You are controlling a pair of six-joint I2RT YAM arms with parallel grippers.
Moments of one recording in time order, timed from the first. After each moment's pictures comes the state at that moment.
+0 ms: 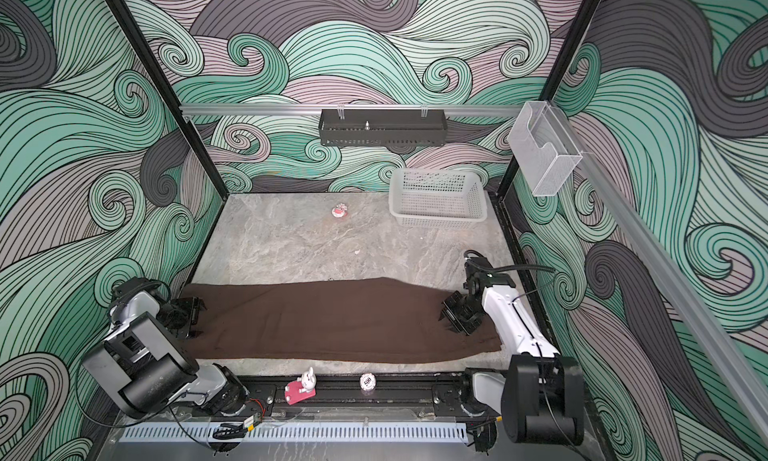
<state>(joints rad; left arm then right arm) 0.83 1.36 0.78 -0.84 0.26 -0.83 -0.02 1.24 0.74 -1.02 -0.37 0.86</state>
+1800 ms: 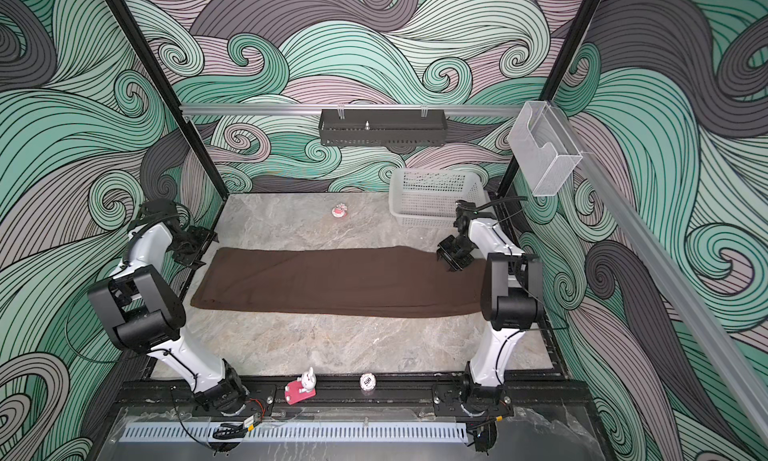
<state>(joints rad) 0.49 1.77 1.49 -0.94 0.17 -0.72 0.01 1.84 1.40 -0.98 -0.26 0.83</state>
